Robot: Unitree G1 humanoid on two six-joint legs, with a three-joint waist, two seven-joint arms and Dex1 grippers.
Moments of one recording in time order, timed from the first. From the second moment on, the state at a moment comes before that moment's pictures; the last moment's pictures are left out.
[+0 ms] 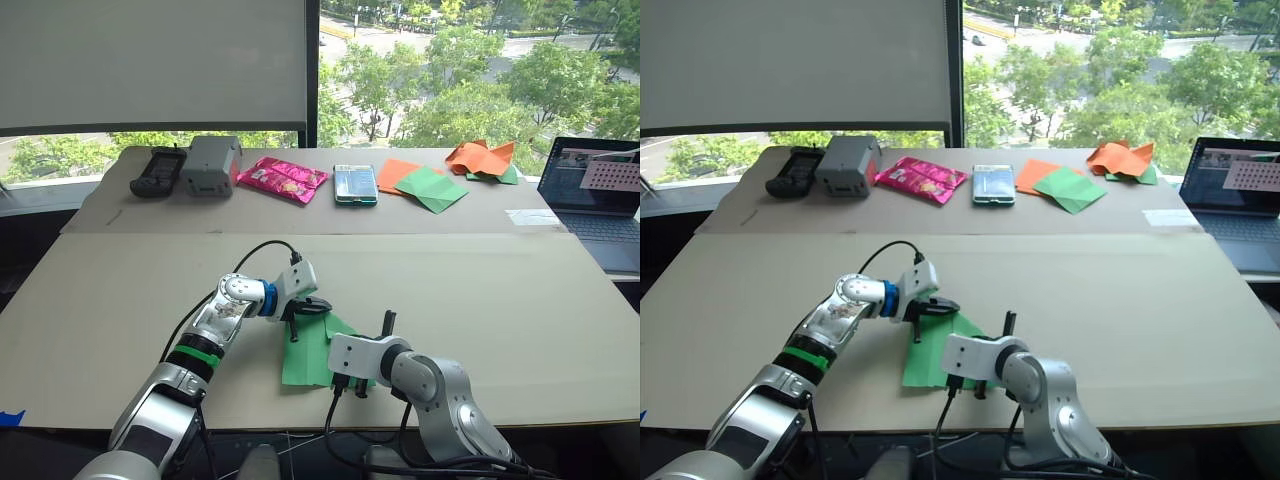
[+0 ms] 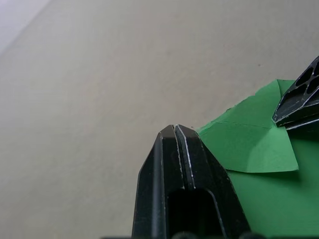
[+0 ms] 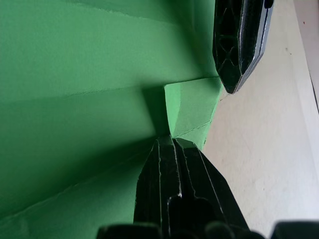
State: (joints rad) left arm -0.66 0.36 -0.33 0.49 -0.04 0.15 -1.08; right arm -0.14 -0.39 0.61 -0.53 -0.81 0.65 0.78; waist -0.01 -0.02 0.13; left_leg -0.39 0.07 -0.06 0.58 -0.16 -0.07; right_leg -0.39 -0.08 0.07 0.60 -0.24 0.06
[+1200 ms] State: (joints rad) left arm -0.68 0.34 -0.39 0.58 0.08 -0.02 -1.03; right arm -0.24 -0.32 0.30 -0.60 -0.47 0.73 0.92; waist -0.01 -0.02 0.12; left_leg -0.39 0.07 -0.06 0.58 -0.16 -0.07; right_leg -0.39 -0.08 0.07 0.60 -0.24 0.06
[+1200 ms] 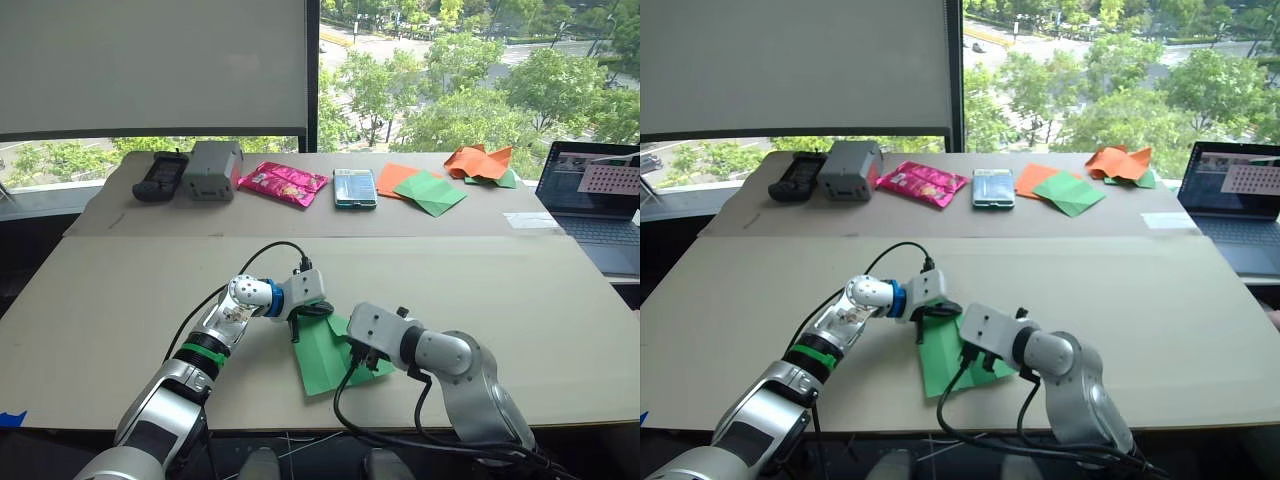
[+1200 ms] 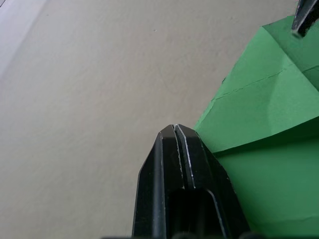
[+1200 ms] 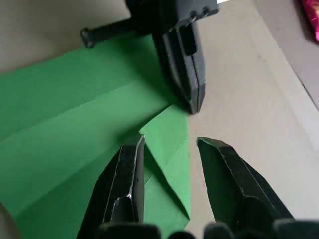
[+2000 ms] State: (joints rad) left arm -0.67 0.35 -0.38 0.56 0.08 -0.02 -1.03; right arm -0.35 -0.25 0.32 -0.16 -0.20 0.68 0.69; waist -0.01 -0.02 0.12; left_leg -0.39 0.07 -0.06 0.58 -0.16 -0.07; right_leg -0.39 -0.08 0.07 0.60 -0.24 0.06
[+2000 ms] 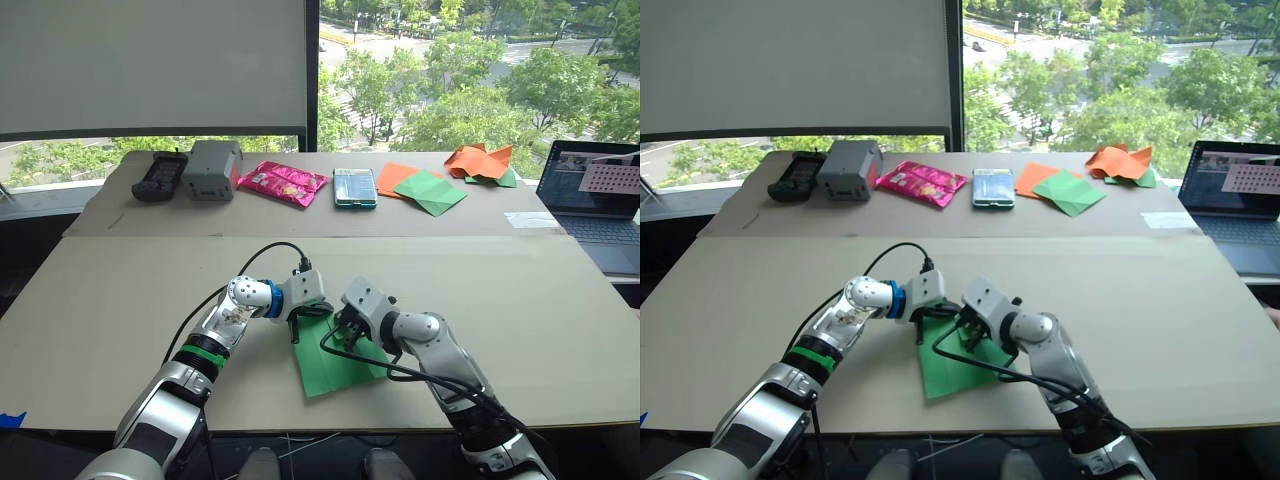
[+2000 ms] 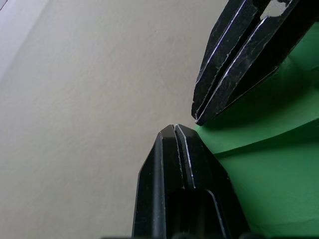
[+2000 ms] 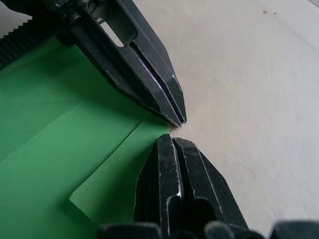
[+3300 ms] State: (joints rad) left arm -0.67 0.35 -0.38 0.56 0.08 -0.02 -1.03; right arm -0.24 -0.34 0.34 -0.28 -0.13 0.73 0.59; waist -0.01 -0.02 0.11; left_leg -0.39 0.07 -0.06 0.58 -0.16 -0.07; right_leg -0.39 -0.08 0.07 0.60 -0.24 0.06
